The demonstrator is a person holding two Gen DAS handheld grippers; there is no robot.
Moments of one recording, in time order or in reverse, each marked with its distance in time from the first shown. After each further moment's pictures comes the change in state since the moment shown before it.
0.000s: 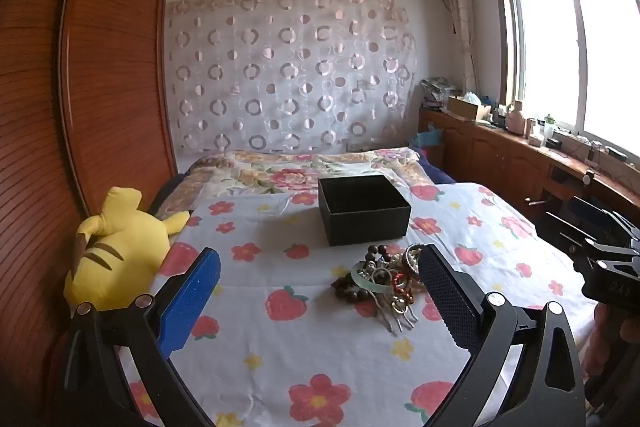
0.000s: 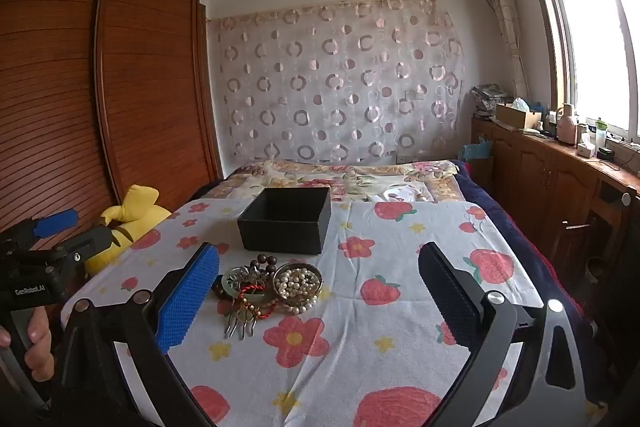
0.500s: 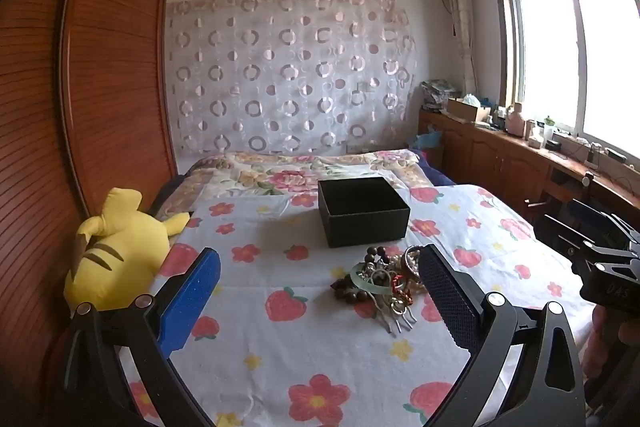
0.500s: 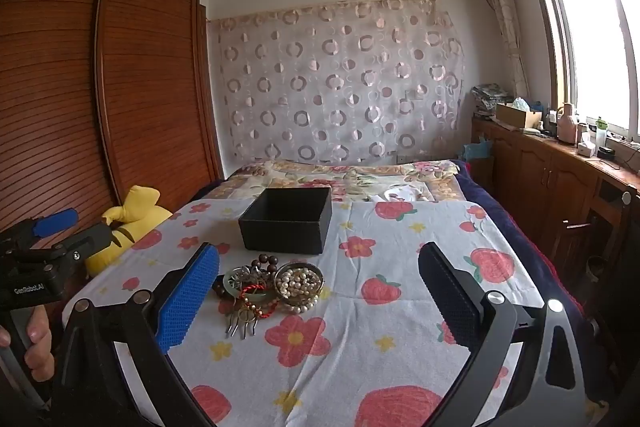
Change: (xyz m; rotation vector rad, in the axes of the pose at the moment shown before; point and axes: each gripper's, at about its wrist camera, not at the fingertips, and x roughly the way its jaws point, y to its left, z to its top) left arm 0.000 0.000 0.000 -0.004 0.000 -0.002; right arm -0.001 0.000 -0.001 0.000 0.002 0.002
